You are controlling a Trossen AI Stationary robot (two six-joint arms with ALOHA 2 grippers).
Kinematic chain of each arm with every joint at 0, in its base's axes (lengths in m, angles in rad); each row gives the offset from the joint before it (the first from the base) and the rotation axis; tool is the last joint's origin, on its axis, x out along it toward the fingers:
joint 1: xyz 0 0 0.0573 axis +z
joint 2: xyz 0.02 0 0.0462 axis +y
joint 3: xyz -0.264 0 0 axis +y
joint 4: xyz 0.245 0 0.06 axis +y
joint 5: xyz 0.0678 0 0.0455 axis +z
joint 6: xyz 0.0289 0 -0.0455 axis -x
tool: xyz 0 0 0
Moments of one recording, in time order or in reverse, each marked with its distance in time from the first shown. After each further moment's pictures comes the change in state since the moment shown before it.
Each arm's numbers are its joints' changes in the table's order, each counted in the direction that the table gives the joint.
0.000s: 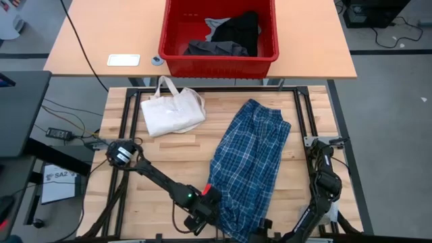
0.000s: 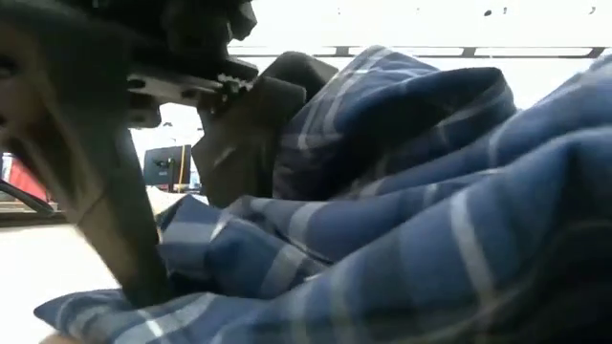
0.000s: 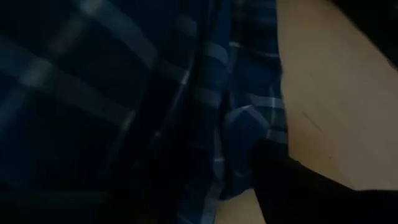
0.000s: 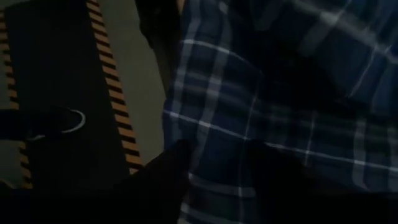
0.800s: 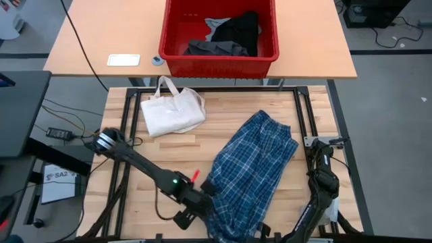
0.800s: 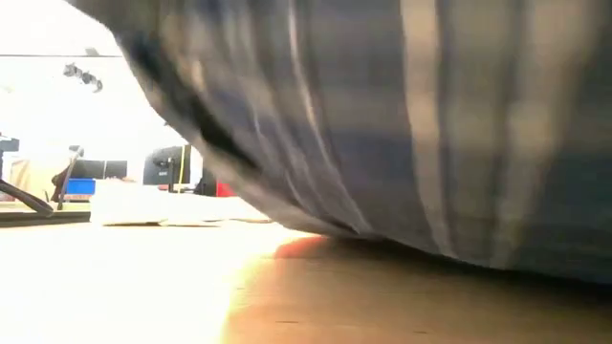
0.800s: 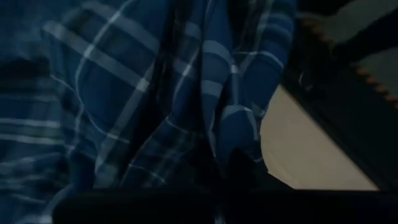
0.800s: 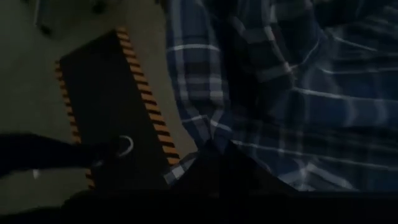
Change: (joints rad) left arm 0.024 -0.273 0.002 0.150 -0.117 -0.014; right arm -0.035 -0.001 -0.315 0.180 0.008 -0.096
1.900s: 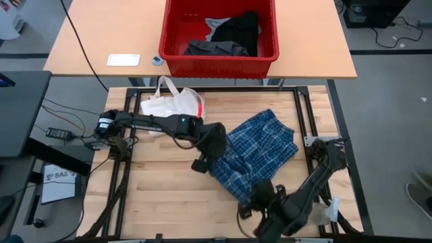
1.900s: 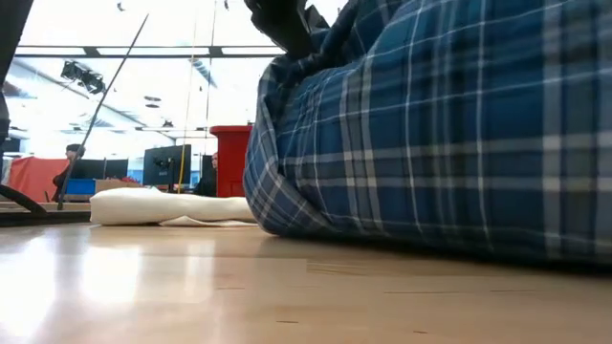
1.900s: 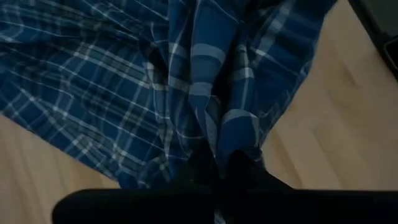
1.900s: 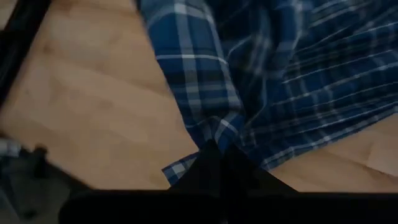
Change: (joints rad) left arm 0.488 -0.074 -0.152 0.237 -0.097 -0.157; right arm -0.192 -0.332 0.075 0.514 -0.069 -0.678
